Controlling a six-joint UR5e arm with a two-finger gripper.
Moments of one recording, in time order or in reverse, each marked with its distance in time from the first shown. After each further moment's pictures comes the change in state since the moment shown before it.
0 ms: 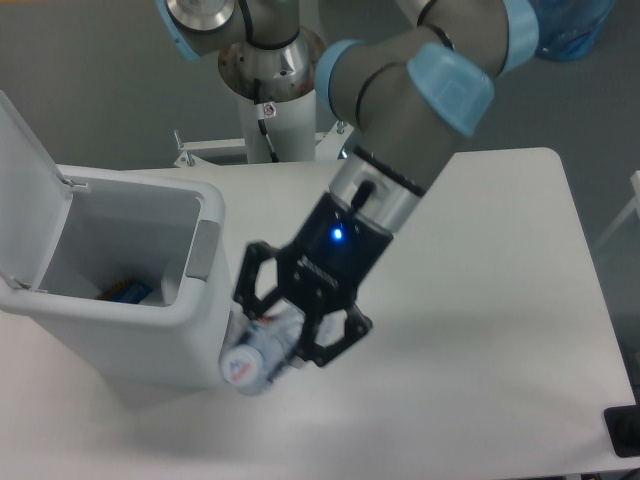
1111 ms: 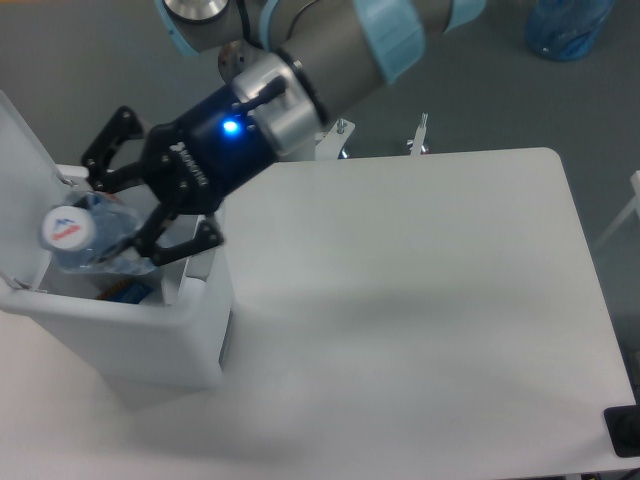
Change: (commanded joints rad) arm -0.133 0.112 -0.222 0.066 -0.192 0.065
